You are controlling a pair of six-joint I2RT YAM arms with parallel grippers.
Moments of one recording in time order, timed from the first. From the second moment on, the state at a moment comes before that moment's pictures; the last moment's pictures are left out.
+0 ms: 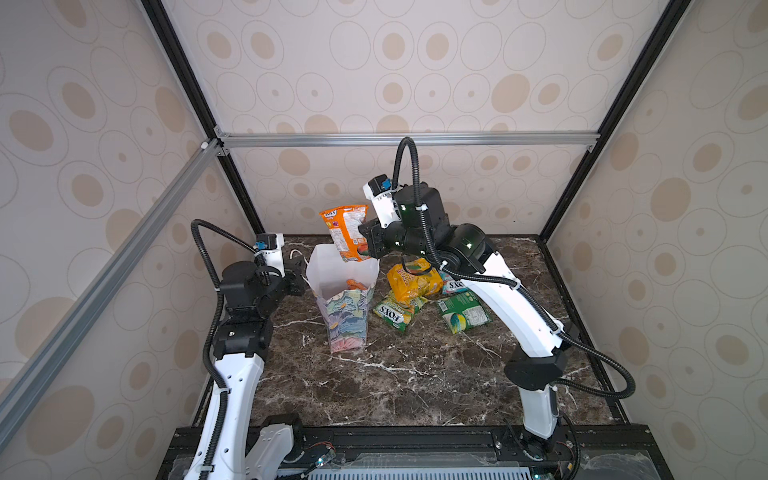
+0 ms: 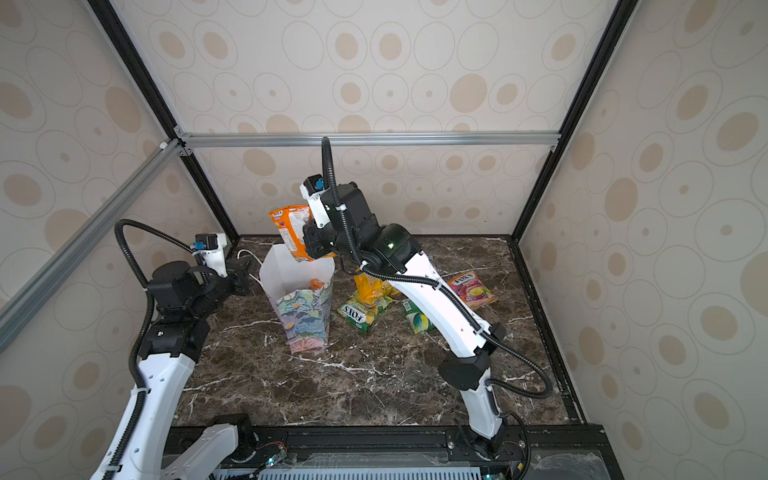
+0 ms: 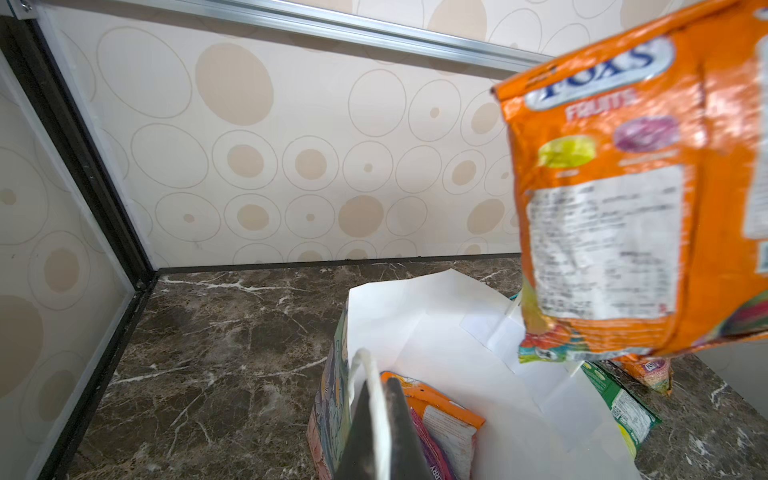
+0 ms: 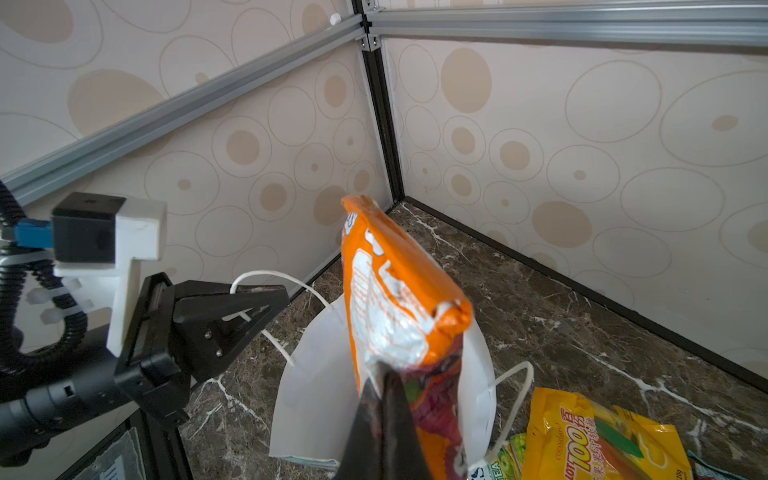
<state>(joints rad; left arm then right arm) 0.10 0.93 0.97 -0.25 0.37 -0.09 0.91 2.03 2.58 -0.91 0.04 0.22</state>
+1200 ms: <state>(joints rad) 0.10 0.93 0.97 -0.25 0.37 -0.09 0.95 2.19 2.61 -1.00 0.10 0.26</state>
